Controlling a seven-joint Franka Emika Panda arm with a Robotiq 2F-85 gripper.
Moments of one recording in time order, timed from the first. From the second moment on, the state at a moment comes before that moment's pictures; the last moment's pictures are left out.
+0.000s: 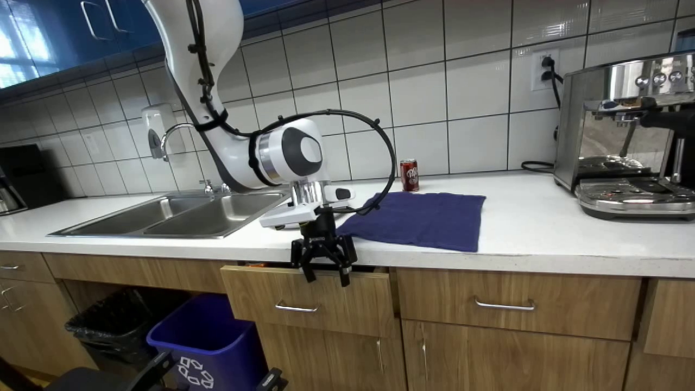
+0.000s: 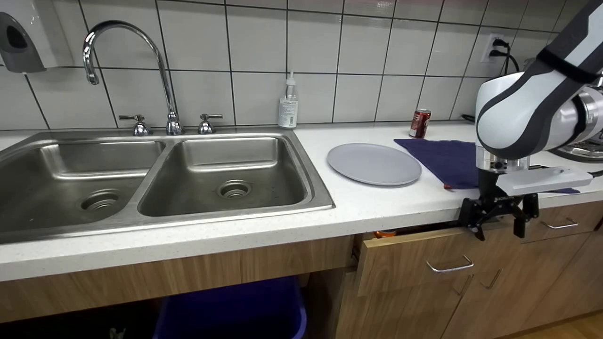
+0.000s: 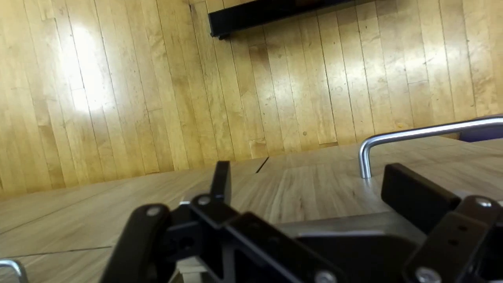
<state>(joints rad) 0.02 0.48 -0.15 -2.26 -0.17 2.48 0.15</state>
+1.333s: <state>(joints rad) -0.01 0.22 -0.15 -2.40 -0.20 2.47 0.01</state>
